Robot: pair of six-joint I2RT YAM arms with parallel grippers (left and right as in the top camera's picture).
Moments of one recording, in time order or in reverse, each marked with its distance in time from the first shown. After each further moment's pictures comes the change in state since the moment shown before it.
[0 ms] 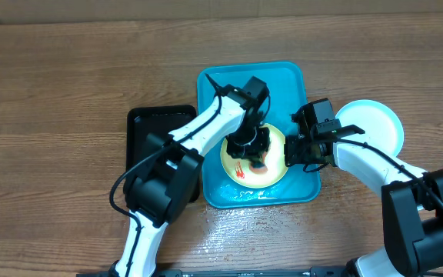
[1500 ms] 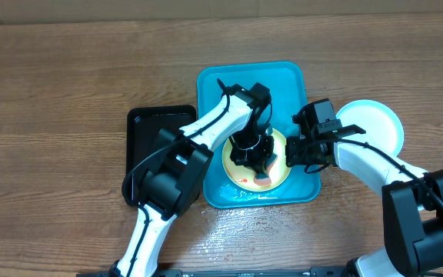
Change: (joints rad) left arm -0.014 0.090 0.077 -0.150 0.140 0.116; right arm -0.005 0.000 0.000 -0.019 -0.006 0.000
